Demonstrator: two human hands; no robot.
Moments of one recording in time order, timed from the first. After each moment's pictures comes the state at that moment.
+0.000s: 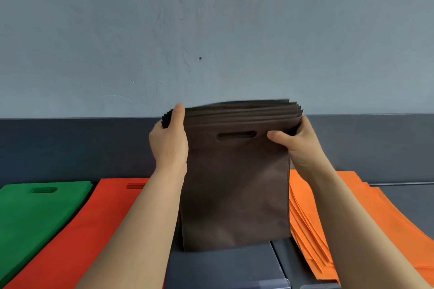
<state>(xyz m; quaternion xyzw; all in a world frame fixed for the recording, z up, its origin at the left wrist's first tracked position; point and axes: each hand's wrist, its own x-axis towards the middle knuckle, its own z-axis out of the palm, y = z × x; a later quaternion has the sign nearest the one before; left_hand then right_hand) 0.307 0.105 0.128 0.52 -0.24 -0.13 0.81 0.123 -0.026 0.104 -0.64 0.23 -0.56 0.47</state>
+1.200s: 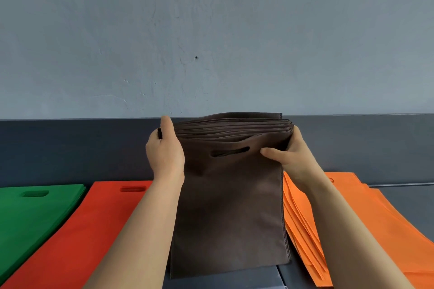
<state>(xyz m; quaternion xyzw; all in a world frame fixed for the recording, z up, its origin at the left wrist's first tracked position) 0.315 0.086 0.108 0.53 -0.23 -0.09 0.81 0.123 -0.035 0.082 -0.67 0.25 -0.51 0.47</state>
